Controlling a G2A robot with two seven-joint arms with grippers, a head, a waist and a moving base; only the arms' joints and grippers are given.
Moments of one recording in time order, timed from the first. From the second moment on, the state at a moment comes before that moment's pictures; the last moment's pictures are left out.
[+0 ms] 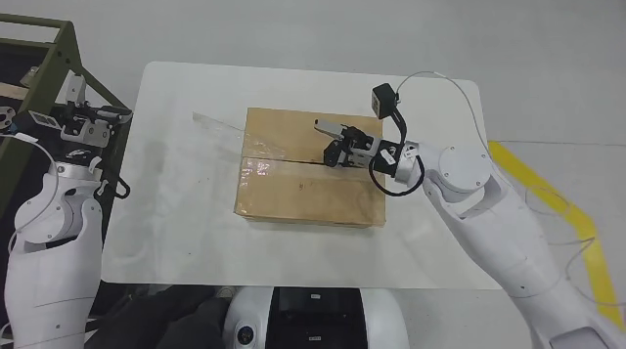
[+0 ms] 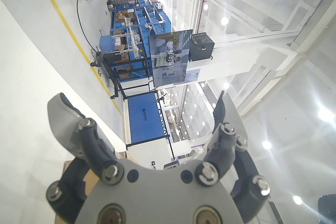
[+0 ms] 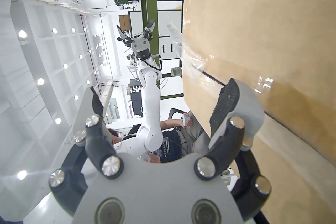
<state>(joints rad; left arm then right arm) 1.54 -1.05 -1.92 -1.60 -0.52 -0.29 -0.41 -0.99 -1.13 0.96 -1.70 0.43 0.22 0.68</state>
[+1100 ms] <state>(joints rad) 1.54 -1.05 -1.92 -1.60 -0.52 -0.29 -0.41 -0.71 -1.28 0.62 -1.61 0.47 0.20 0.63</state>
